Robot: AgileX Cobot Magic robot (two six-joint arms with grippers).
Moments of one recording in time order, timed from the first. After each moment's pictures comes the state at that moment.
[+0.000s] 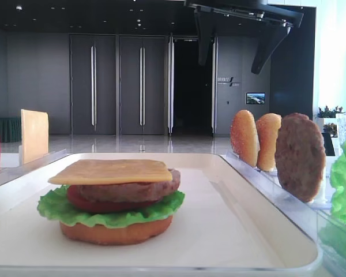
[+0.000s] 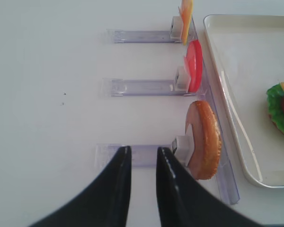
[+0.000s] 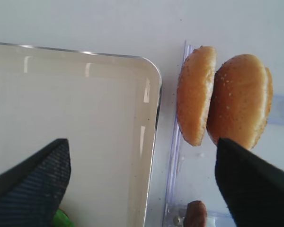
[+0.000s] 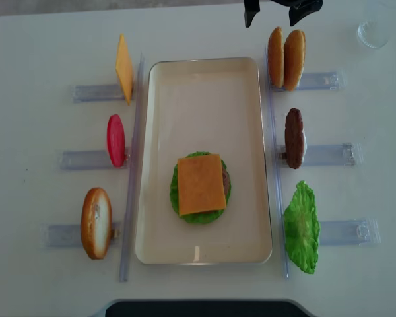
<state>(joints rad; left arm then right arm) 0.02 -0.02 -0.47 -0.01 1.11 -0.01 0.44 2.01 -1.94 0.07 1.22 0.28</state>
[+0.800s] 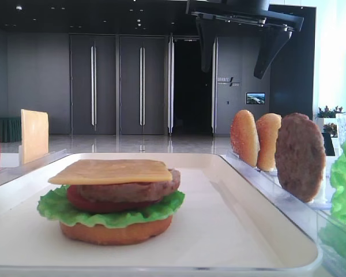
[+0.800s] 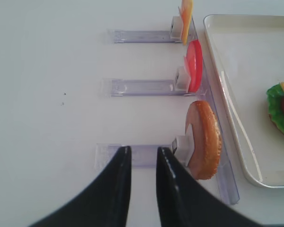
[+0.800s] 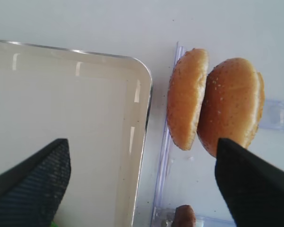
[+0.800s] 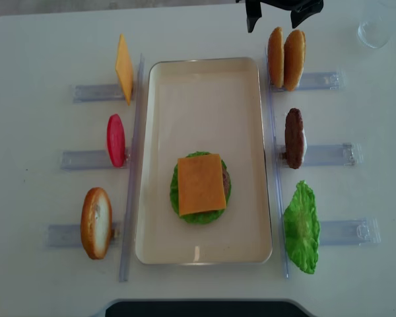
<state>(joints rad) 0.02 -0.02 -0.47 -0.01 1.11 -0.01 0.44 2.03 -1.94 0.04 1.22 0.26</state>
